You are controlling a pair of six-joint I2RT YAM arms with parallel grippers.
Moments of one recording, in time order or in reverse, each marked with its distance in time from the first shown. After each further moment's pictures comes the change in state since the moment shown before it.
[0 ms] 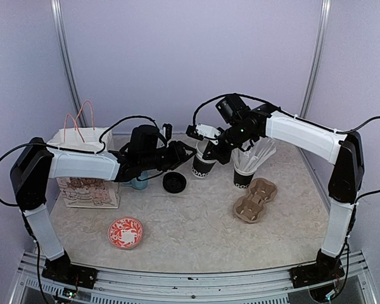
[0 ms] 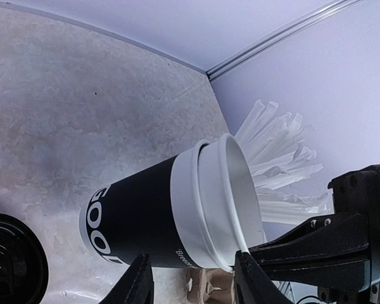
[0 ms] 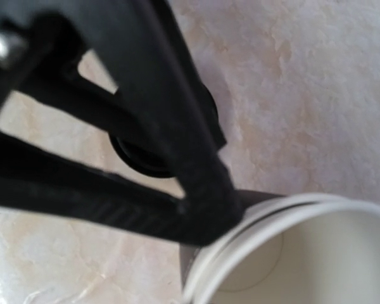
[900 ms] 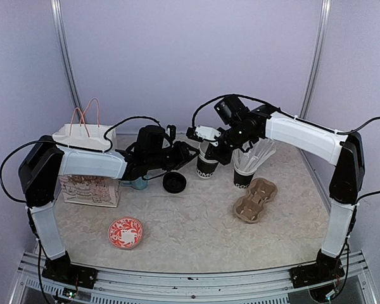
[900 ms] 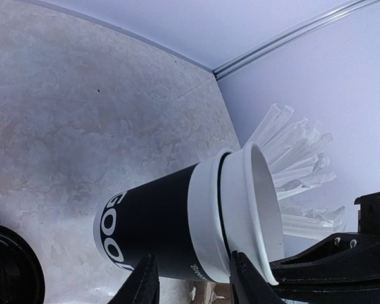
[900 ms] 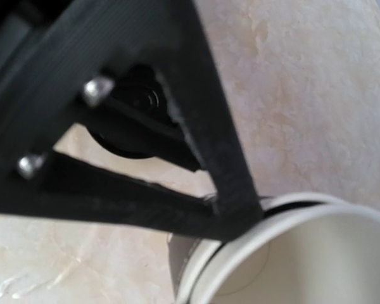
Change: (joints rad) left arm 0.006 0.086 0.066 -0.006 -0.008 -0.019; right arm 0.021 -0.012 -0.010 -0.004 0.105 -0.019
